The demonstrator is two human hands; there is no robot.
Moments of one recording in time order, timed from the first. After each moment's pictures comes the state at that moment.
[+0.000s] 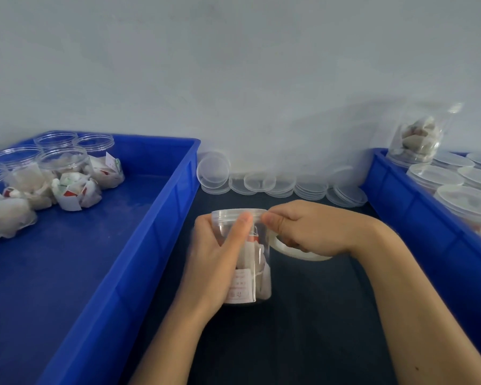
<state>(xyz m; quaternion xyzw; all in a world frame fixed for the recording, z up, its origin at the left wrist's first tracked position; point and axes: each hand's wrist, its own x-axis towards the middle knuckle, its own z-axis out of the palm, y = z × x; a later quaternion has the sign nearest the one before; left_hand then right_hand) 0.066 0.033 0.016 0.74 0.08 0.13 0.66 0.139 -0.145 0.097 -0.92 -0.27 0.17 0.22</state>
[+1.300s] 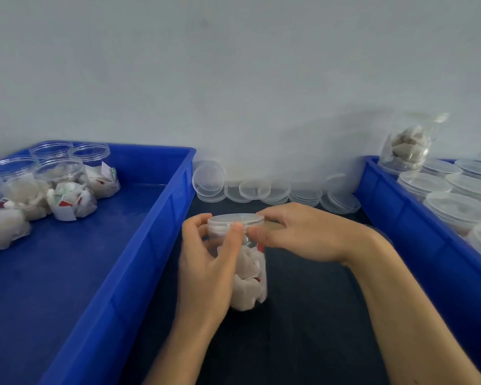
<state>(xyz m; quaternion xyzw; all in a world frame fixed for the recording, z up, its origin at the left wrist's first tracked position) 0.069 0.023 0.007 0.70 0.06 0.25 0.67 0.128 -0.142 0.110 -0.91 -0.28 0.17 0.27</state>
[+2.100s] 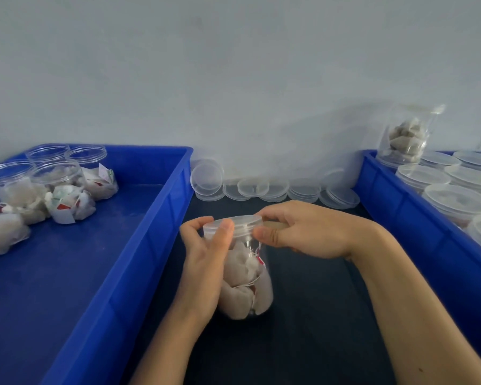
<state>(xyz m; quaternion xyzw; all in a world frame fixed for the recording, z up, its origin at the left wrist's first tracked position) 0.068 0.032 0.011 0.67 0.05 0.17 0.72 0.134 -0.152 0.104 -0.89 -0.28 0.19 0.29</state>
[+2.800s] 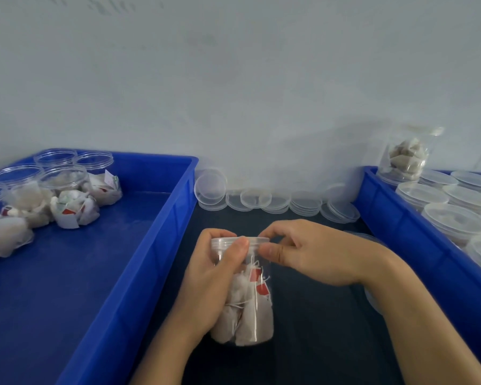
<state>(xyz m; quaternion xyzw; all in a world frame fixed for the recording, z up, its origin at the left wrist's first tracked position) 0.064 0.040 0.017 0.68 -0.02 0.12 0.72 0.116 -0.150 0.110 -0.92 -0.25 0.16 0.24</state>
